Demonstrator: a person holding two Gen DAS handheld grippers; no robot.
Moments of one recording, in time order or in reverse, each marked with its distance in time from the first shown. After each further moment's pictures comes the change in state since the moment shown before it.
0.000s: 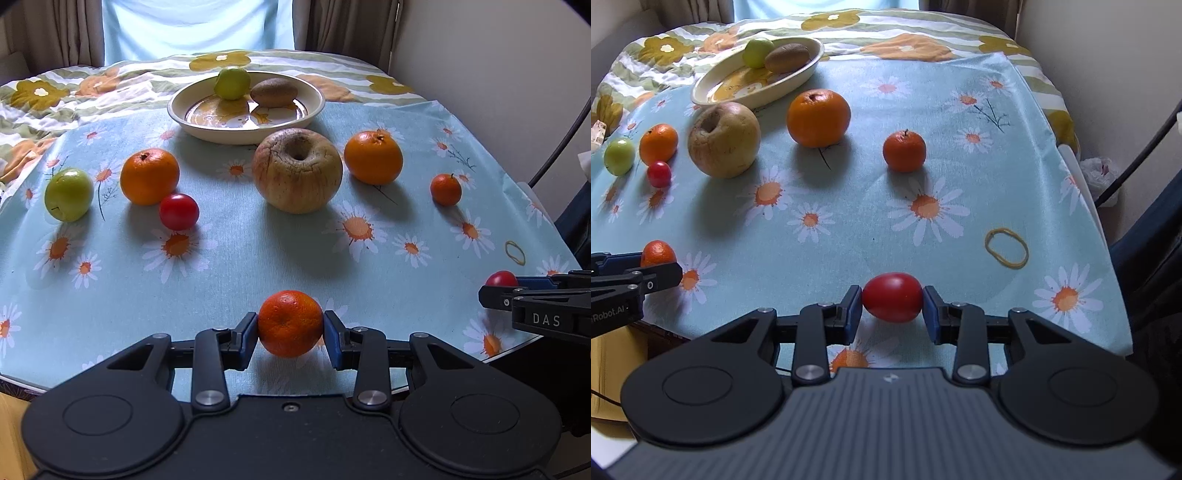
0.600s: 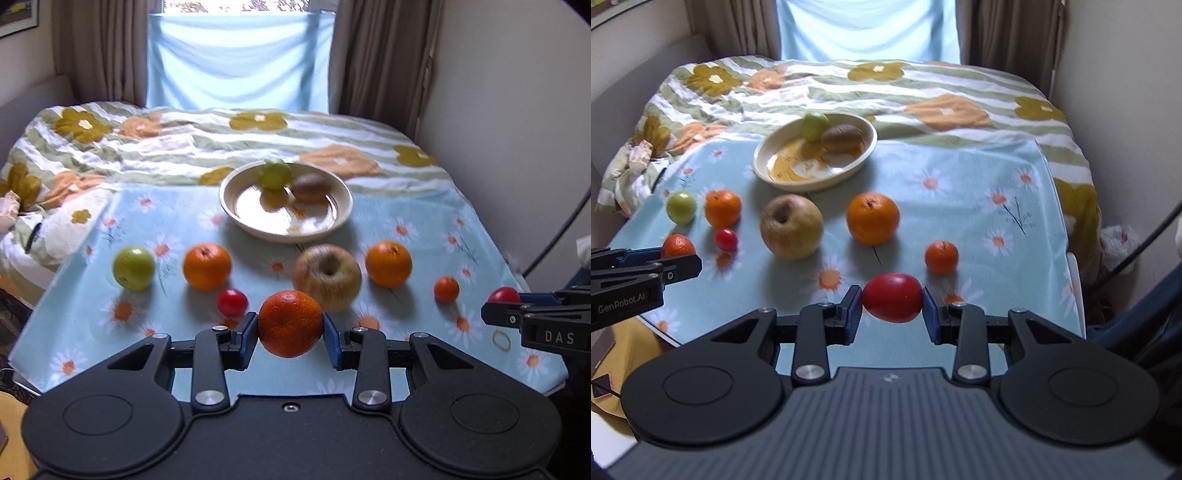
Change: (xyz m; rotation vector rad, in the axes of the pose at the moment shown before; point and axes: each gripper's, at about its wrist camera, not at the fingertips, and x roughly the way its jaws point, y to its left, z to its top) left arm -0.074 0.014 0.044 -0.096 -0.187 0.086; right arm -0.066 0.013 0.060 -0.094 -0.144 0.127
